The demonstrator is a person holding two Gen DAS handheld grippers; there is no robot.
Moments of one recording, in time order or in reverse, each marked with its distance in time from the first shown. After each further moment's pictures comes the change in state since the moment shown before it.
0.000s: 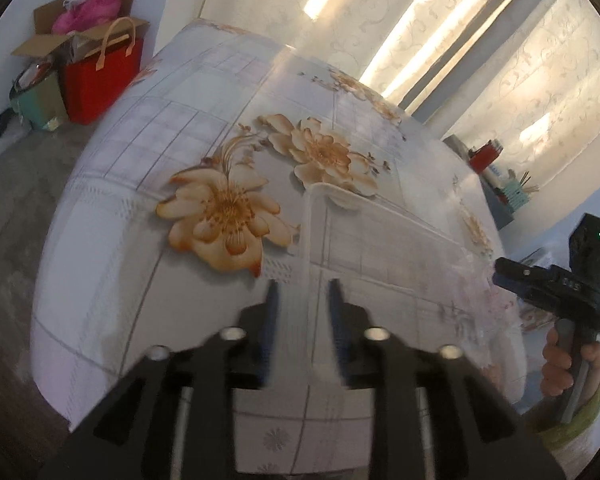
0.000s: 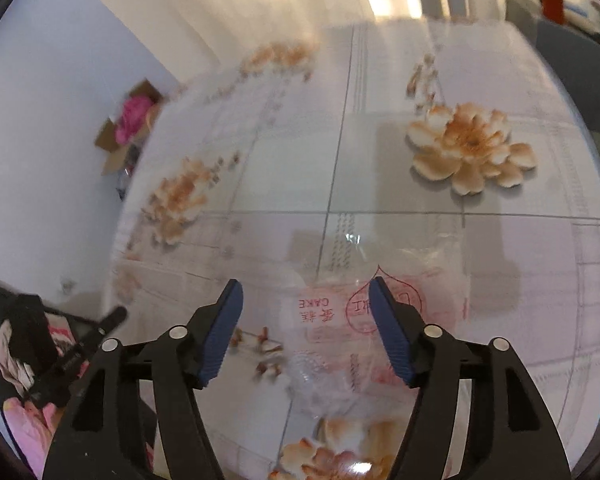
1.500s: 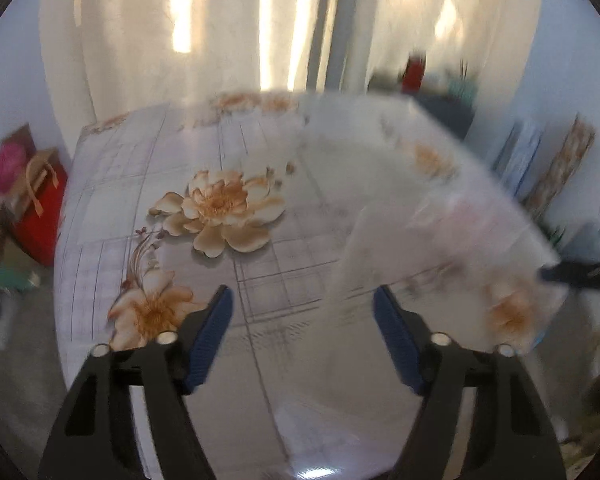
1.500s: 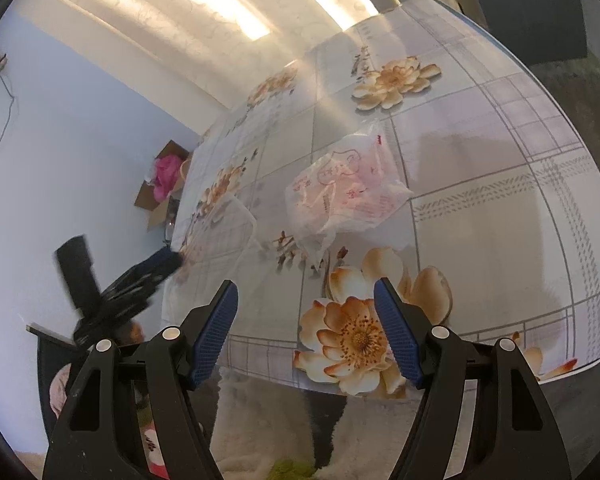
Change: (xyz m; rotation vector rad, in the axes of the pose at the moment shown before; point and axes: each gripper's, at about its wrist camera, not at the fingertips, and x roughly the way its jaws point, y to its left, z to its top) left arm 0.021 -0.087 0.016 0.588 0.042 0.042; right arm -0.069 -0.042 -0.112 0.221 -0.131 0.178
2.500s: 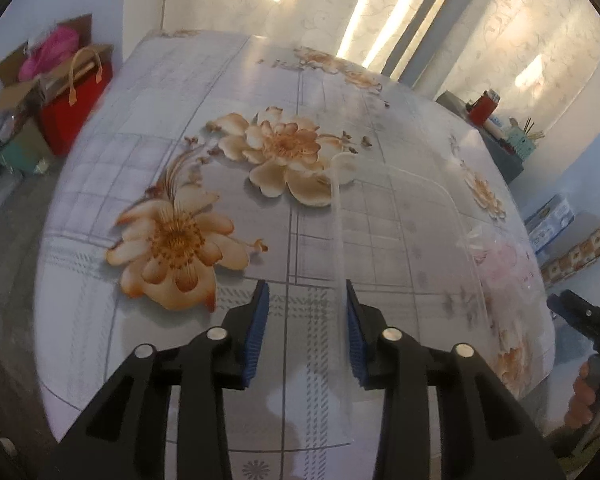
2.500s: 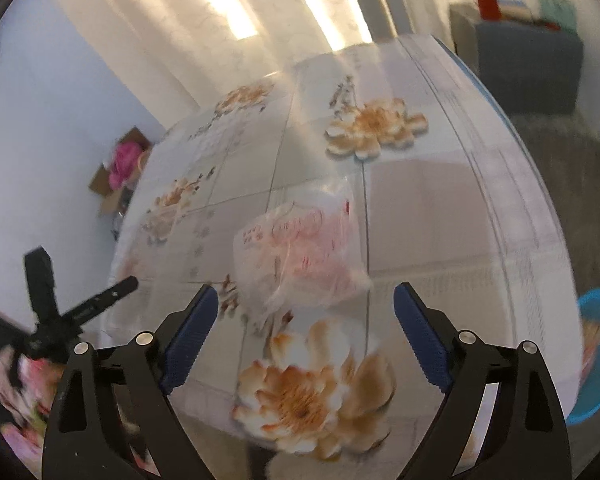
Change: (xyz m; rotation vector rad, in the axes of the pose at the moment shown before) left arm 0.000 0.048 -0.035 -0.403 0.053 0.004; right arm 0.016 0.009 0.041 -0.174 -0.035 -0.218
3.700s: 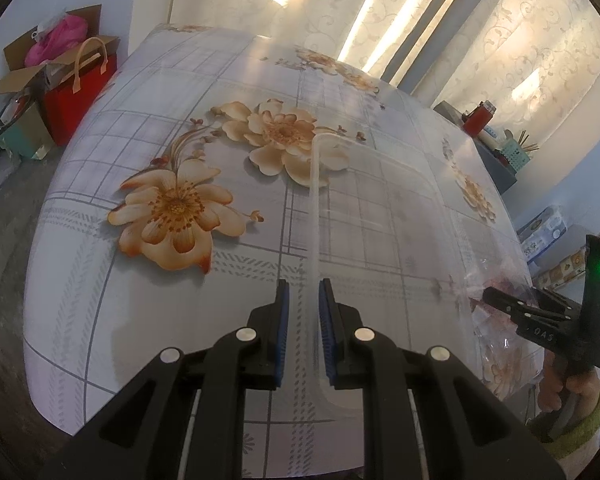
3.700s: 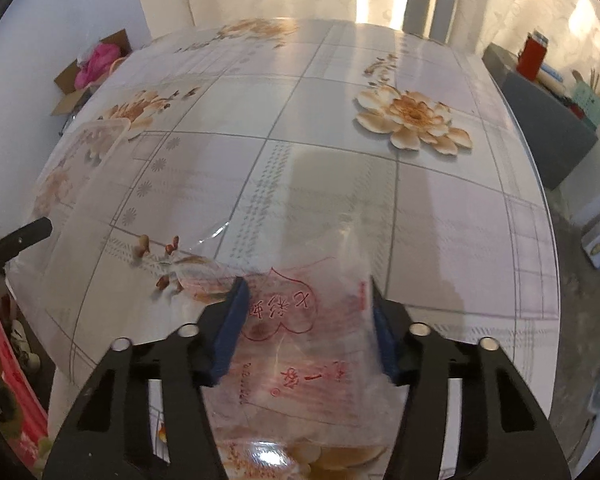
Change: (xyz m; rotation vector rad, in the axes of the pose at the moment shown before) left arm -0.007 0.003 -0.021 -0.039 -0.026 -0.029; right arm 0.067 0.038 -0.001 -0.286 0.125 -0.244
